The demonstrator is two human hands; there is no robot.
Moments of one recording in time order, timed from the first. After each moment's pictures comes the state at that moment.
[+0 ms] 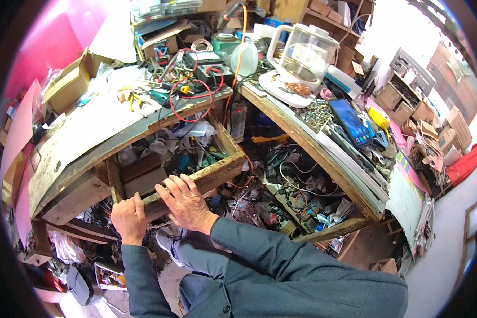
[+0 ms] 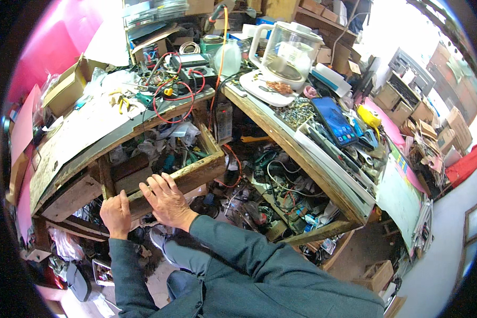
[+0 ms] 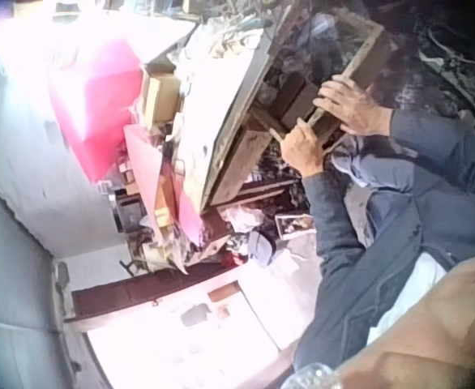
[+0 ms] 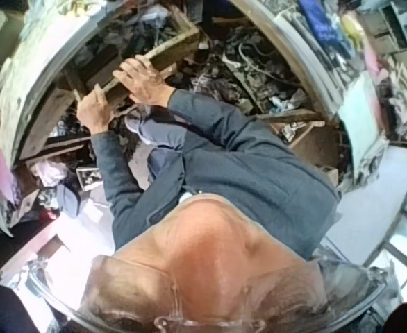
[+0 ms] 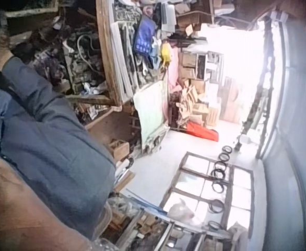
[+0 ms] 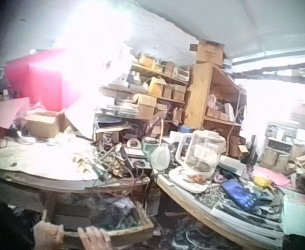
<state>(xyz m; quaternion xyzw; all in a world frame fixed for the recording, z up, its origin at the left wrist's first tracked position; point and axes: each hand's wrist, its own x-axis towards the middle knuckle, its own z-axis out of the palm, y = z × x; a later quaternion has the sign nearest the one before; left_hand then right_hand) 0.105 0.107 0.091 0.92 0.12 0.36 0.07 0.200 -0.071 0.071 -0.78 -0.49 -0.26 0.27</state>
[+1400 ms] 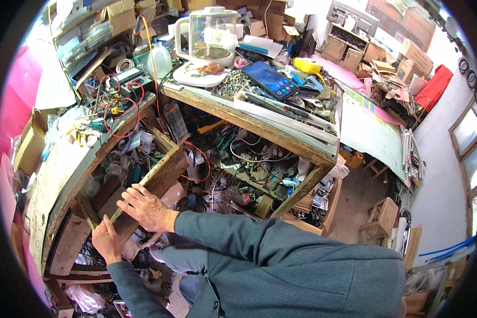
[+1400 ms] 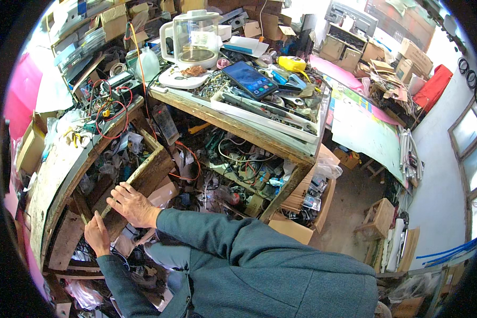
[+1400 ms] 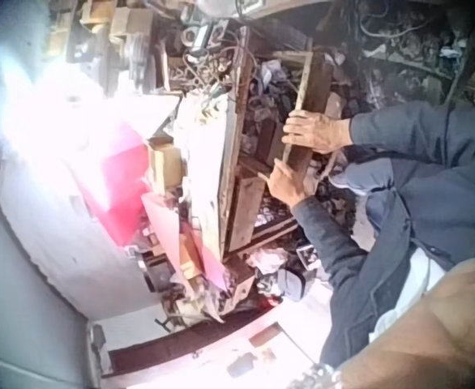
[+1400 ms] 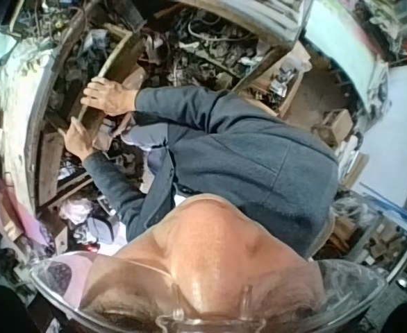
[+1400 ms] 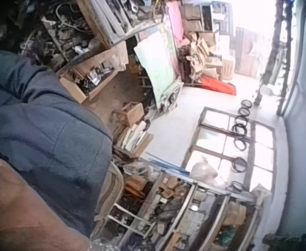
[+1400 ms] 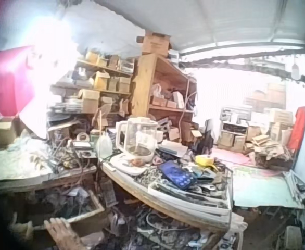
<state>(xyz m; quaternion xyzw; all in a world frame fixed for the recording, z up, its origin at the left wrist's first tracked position) 0.101 0.123 0.083 0.94 0.13 0.29 0.08 0.200 -0.074 0.064 -0.76 -0.49 -0.33 0.28</state>
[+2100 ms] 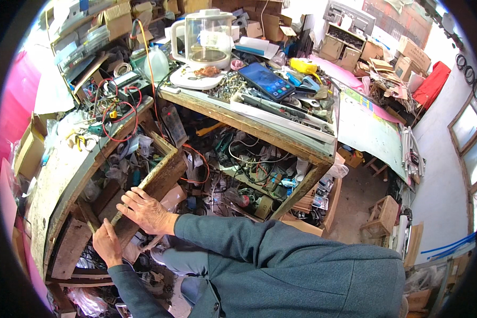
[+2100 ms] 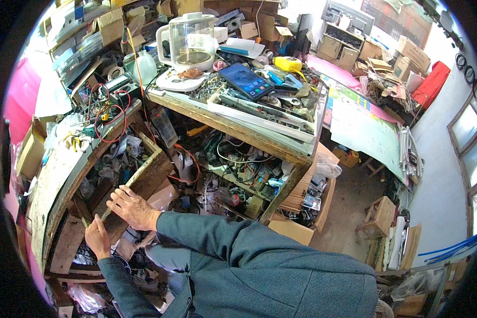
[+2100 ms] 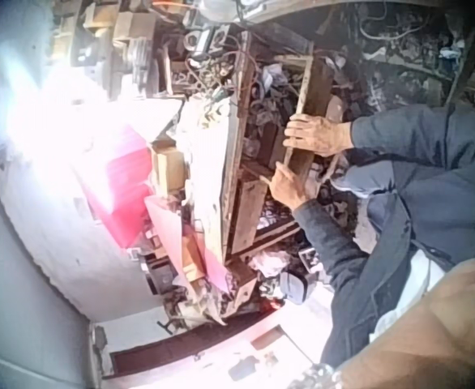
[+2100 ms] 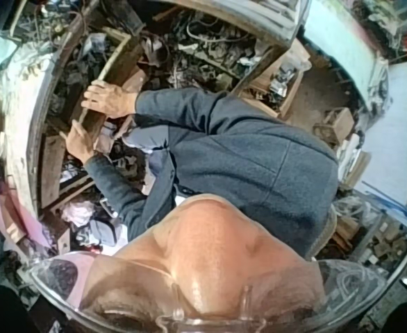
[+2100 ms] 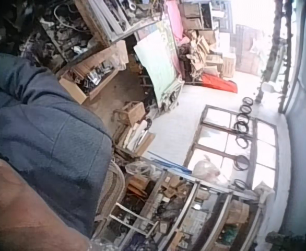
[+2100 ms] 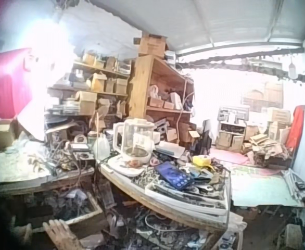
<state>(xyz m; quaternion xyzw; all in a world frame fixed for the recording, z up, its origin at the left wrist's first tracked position) 0.101 0.124 0.083 0.95 0.13 0.28 0.08 0.197 -0.076 0.067 -0.76 -0.49 -0.32 0.28</state>
